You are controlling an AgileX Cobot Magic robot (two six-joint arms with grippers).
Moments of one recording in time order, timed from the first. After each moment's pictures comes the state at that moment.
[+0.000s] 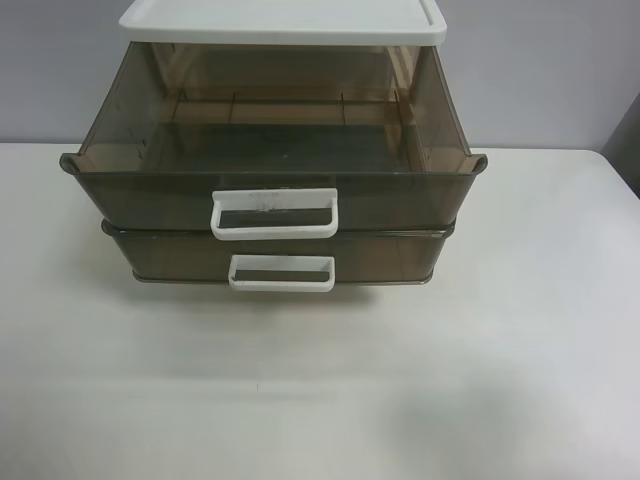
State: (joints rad) left arm 0.05 -0.01 -0.51 -0.08 1.06 0.13; right arm 0.13 0.00 -0.51 0.08 1.08 -0.13
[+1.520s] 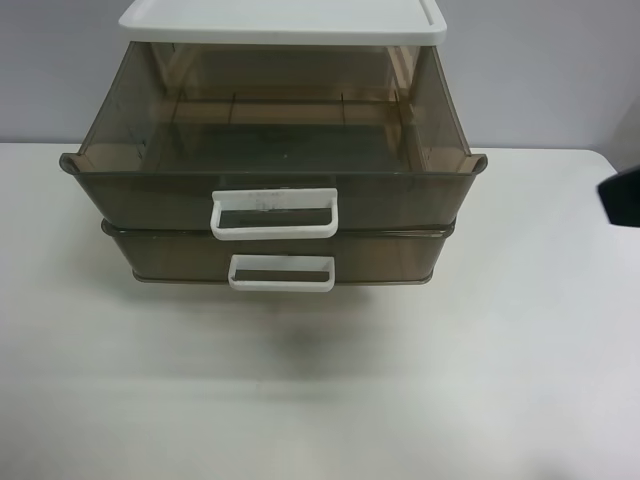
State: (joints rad) left arm 0.05 -0.01 -0.51 -0.08 1.06 0.13; right arm 0.62 0.74 -0.98 0.06 1.12 -0.14
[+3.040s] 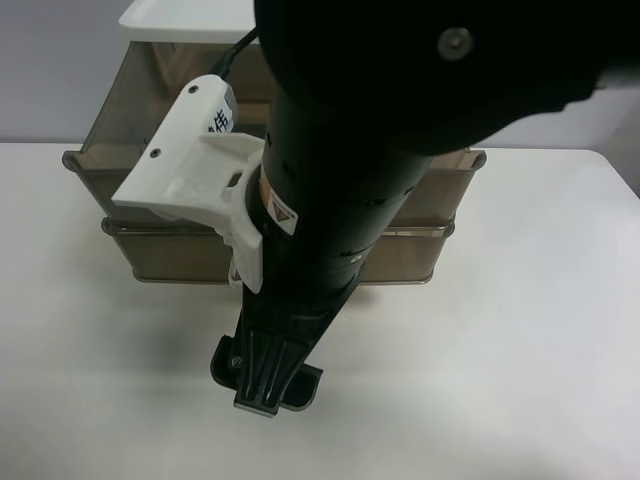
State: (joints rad) left arm 0.05 -0.01 -0.51 -0.08 1.06 0.13; right arm 1.20 1.60 -1.27 -0.19 1.04 -0.07
